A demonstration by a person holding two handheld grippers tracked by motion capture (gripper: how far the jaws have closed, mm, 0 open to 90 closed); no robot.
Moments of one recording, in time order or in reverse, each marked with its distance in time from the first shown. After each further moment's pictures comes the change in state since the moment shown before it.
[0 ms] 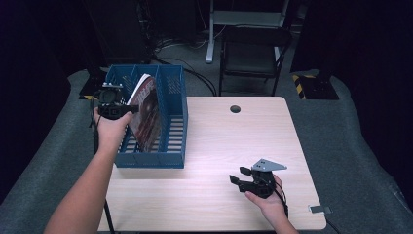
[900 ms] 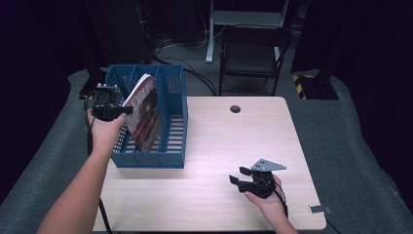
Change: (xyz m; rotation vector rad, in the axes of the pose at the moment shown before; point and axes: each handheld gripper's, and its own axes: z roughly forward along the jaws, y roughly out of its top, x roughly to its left) left arm 0.007 -0.002 -0.011 0.007 0.031 -0.007; right arm 0.001 0.000 0.001 -0.002 -0.003 -0.003
